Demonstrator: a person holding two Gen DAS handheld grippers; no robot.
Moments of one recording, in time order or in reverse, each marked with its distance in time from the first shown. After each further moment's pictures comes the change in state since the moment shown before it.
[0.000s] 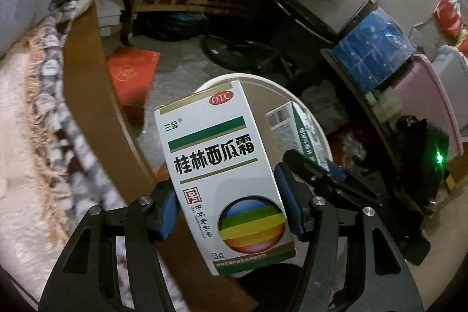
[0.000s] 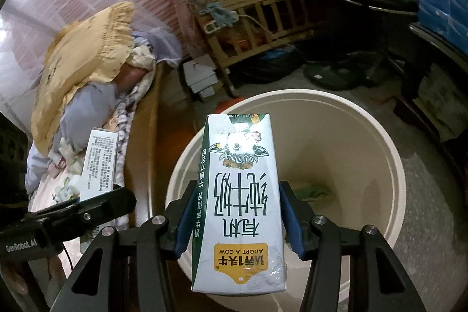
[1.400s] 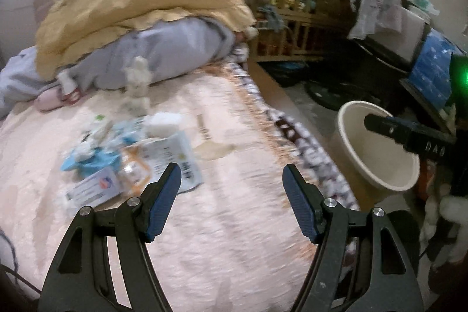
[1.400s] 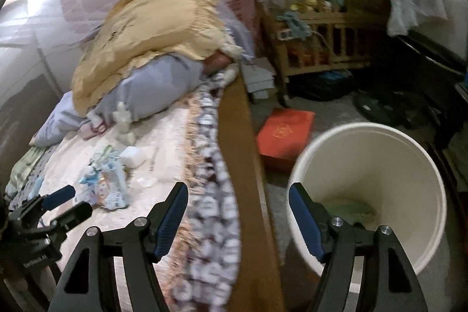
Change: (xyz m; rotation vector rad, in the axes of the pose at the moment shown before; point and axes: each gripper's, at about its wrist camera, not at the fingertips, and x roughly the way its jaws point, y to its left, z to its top) left arm -0.187 0.104 -0.109 0.001 -0.280 0.528; right arm -0.020 0.154 -0.020 -0.266 -0.010 0.119
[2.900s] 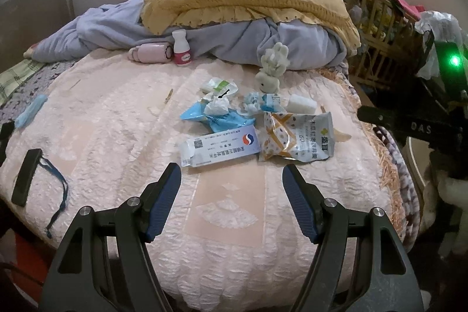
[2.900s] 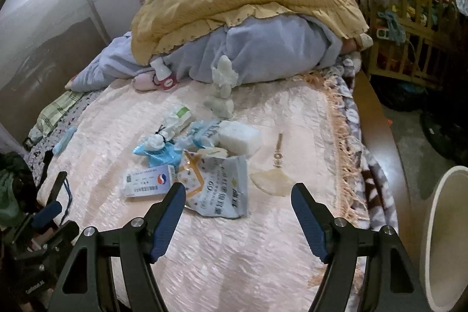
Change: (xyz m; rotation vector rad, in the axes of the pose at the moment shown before) left arm -0.071 0.139 -0.063 -0.253 -0.007 0.250; right arm 0.081 0.182 0.008 -0.217 0.152 0.188
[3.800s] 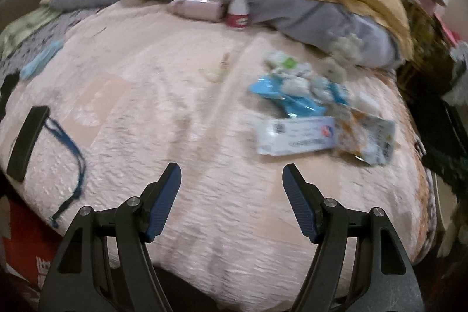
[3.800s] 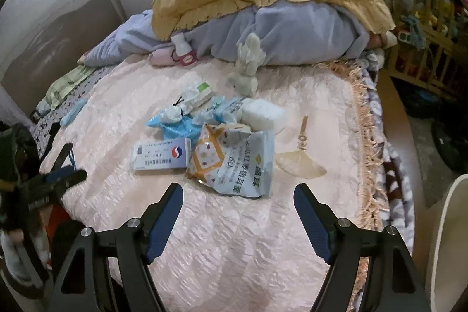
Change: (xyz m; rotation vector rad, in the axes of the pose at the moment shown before) left arm 0.054 0.116 0.004 -0.197 0.162 0.043; right arm 0.014 0.020 -0.022 -0.094 0.069 0.041
